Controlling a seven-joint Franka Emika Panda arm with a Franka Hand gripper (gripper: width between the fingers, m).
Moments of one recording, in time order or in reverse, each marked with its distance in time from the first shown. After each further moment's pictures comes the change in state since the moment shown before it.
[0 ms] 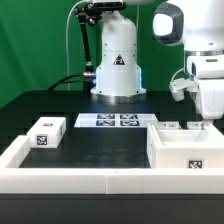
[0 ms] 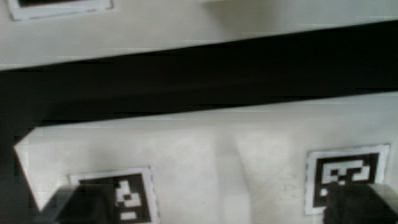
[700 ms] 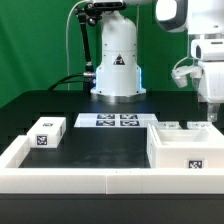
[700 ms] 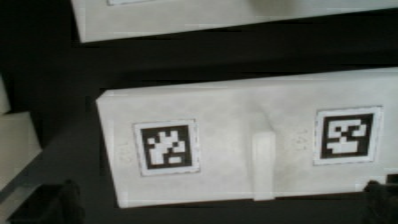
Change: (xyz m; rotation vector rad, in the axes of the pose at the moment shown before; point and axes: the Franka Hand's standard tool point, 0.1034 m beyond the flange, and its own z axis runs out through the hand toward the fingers) arm 0.005 0.008 -0.019 -0.029 -0.003 -0.011
